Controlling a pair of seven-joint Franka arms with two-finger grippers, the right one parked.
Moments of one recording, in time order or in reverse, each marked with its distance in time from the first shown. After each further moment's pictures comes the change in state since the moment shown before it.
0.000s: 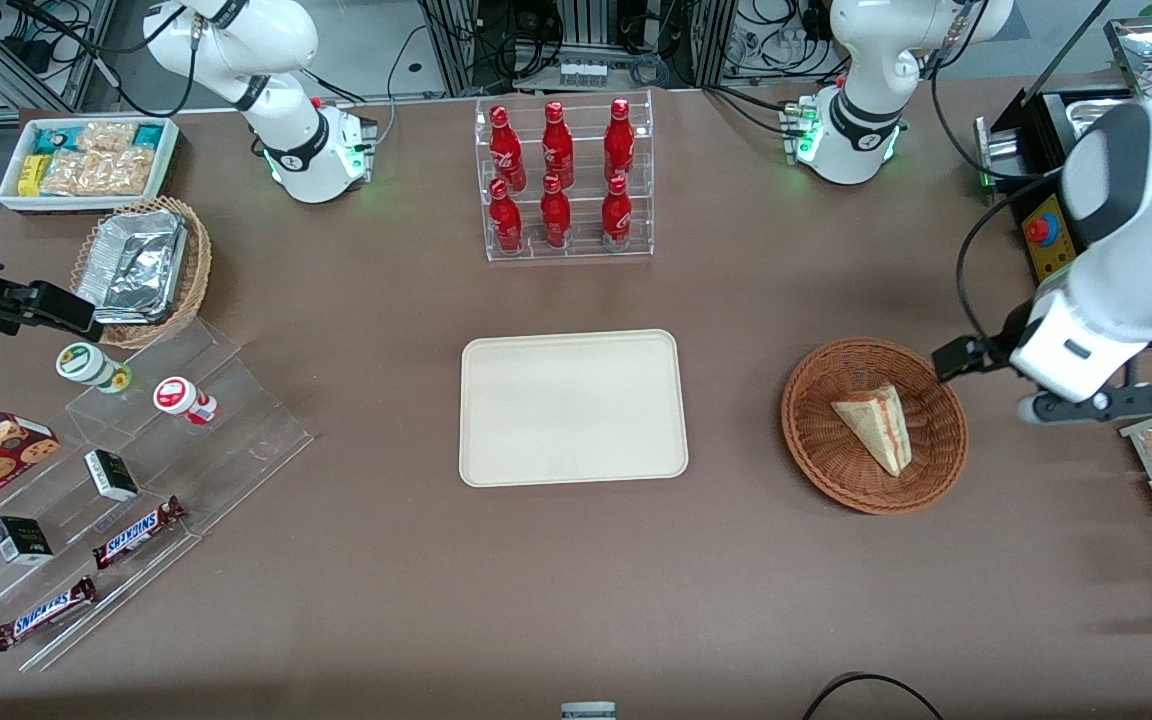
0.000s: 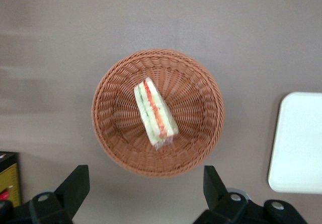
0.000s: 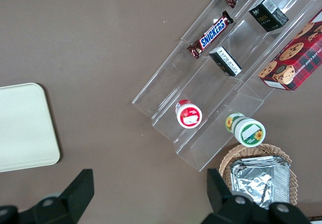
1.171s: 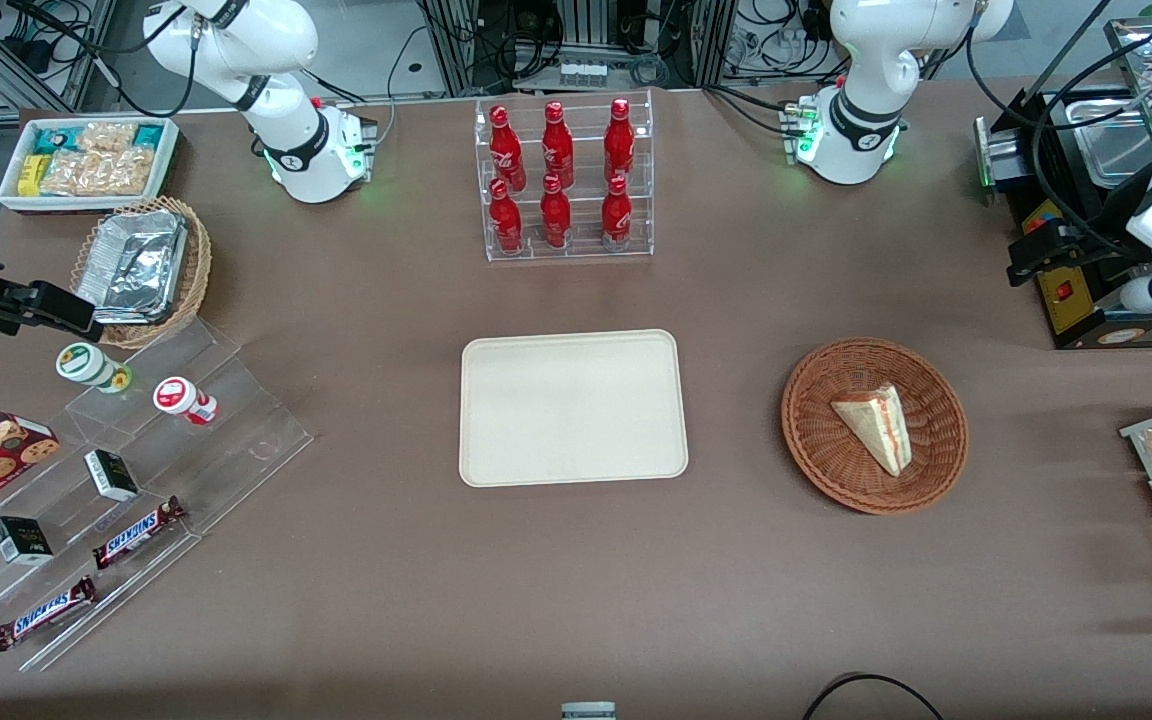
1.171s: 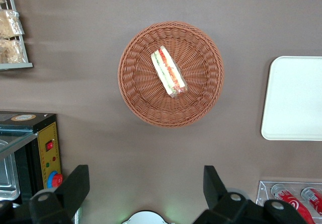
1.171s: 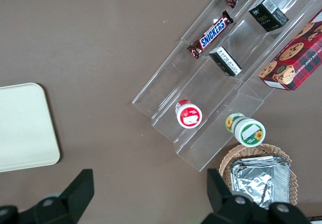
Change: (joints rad) arm 0.001 -0.126 0.041 0.226 -0.006 -0.411 0.098
